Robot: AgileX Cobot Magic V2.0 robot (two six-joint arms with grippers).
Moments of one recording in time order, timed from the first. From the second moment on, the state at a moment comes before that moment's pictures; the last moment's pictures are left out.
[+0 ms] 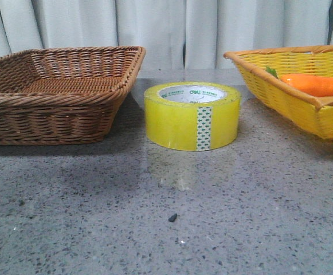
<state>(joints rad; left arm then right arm) -0.78 1.02 -0.85 -0.05 0.09 -0.03 0.69 0.79 -1.26 -0.10 0.77 0.02</state>
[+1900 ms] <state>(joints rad) -0.91 1.76 -1.51 -0.04 0.67 0.01 0.69 0.59 -1.06 -0.10 0.75 0.02</state>
